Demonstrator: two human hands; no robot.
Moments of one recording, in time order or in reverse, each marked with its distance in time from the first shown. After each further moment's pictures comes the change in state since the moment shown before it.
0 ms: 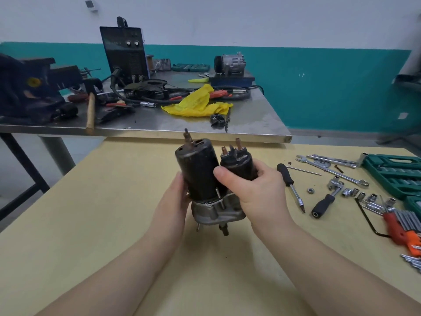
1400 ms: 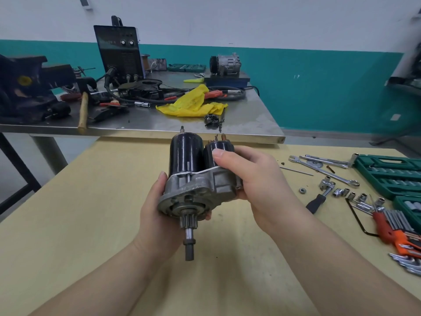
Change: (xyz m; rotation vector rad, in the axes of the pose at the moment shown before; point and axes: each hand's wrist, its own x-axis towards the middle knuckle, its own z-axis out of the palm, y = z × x) left_hand -0.030 0.008 0.003 -0.495 -0.158 -0.063; right_hand 0.004 -0.049 -0.013 0.042 -0.200 0.189
